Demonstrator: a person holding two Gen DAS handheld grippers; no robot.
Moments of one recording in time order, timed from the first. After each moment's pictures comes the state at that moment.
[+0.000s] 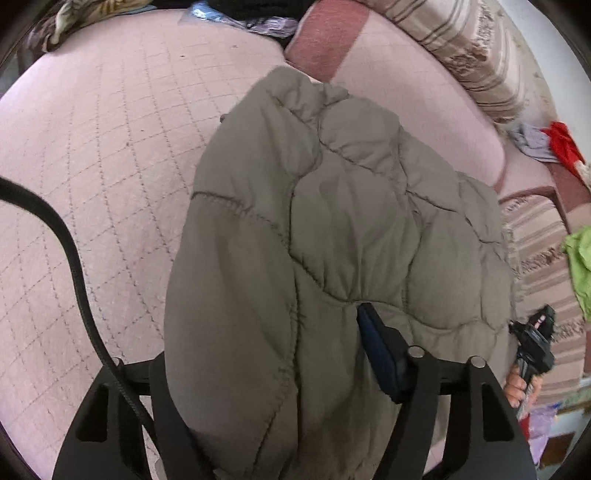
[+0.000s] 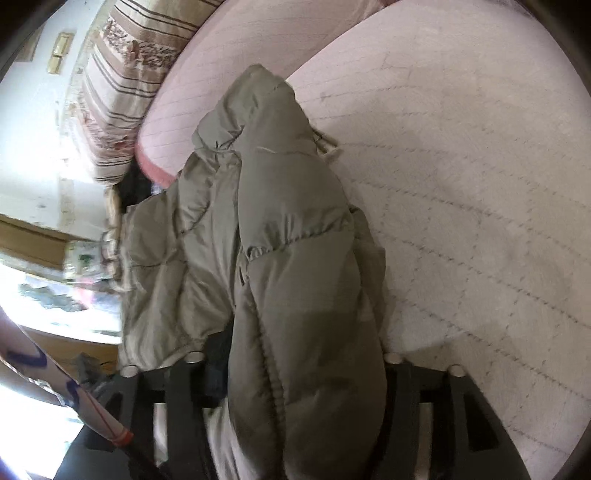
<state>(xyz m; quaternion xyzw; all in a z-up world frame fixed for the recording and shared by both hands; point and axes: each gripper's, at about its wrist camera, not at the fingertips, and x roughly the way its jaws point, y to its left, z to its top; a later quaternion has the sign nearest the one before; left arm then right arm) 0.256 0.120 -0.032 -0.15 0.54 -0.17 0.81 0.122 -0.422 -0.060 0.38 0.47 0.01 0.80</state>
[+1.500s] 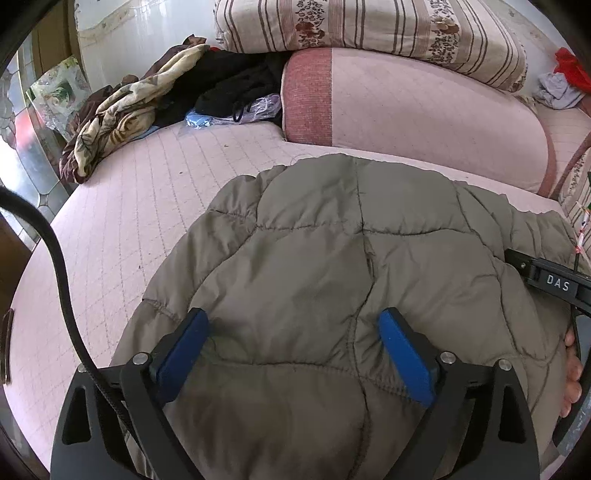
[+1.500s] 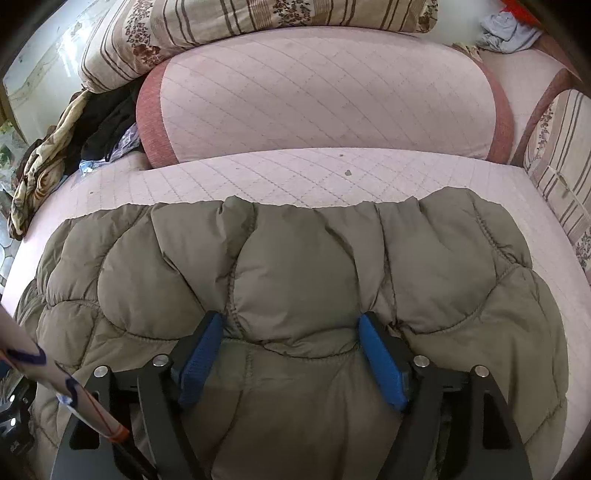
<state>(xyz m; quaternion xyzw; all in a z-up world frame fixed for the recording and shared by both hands) 0.260 0.019 -0.020 0.03 0.40 -0.04 0.91 0.264 -0.248 -0.024 0.08 0.45 -0.08 0.89</state>
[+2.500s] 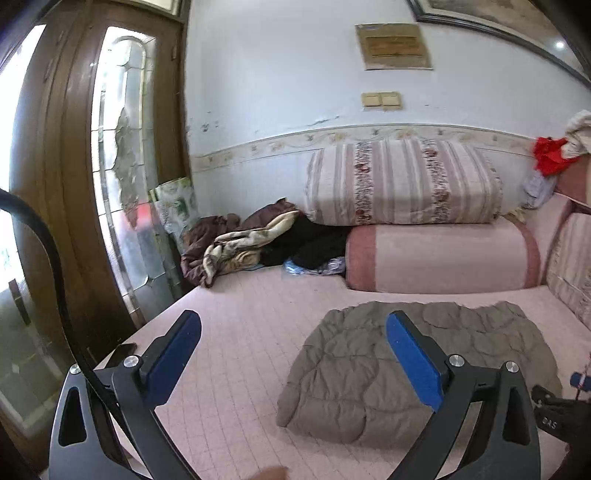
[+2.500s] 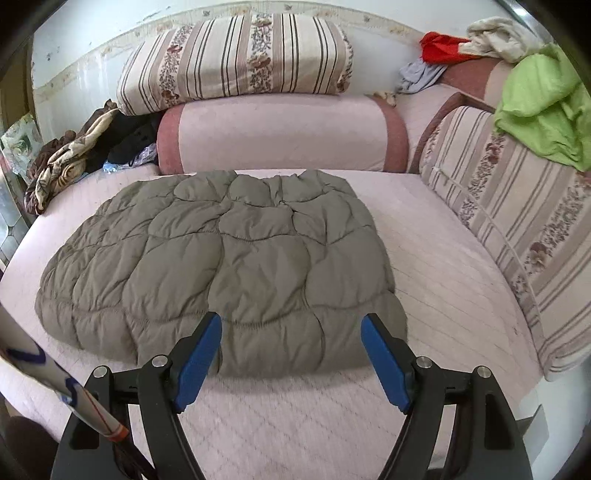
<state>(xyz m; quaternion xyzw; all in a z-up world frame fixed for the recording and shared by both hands) -0.026 0.063 0.132 0.03 0.11 0.06 0.99 -0.023 -0.195 0.070 0.03 0.38 -0.16 0.91</state>
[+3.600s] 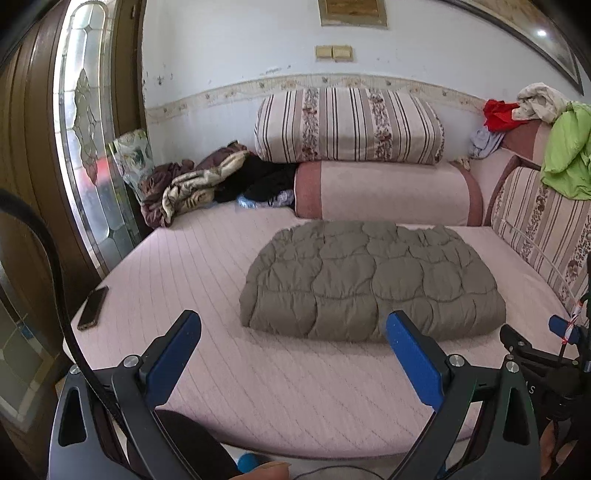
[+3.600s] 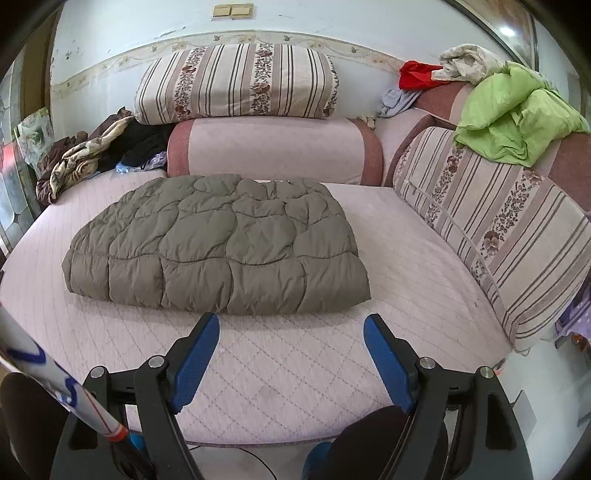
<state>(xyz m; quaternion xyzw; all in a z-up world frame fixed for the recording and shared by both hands) -0.109 0.061 0.087 0.03 0.23 -0.04 0.97 -0.131 -0.146 0.082 0.00 0.34 -0.18 0.92</state>
